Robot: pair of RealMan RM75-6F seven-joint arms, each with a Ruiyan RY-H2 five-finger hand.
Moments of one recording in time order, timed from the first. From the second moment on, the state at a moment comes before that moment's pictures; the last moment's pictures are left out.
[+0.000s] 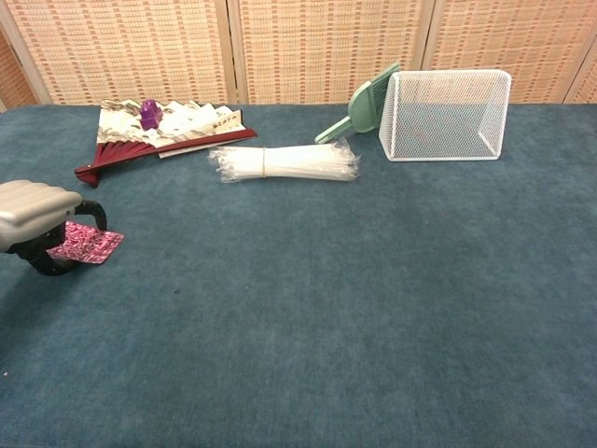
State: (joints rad) left arm -0.59 -1.54 -0.08 -1.39 0.95 1.06 0.68; right arm 0.06 -1.13 0.08 -1.56 -1.56 1.56 -0.03
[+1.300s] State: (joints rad) left arm -0.34 -1.38 0.05 -1.54 1.07 1.34 0.65; right arm 0.07 -1.14 0.07 -1.57 -1.55 1.54 -0.05
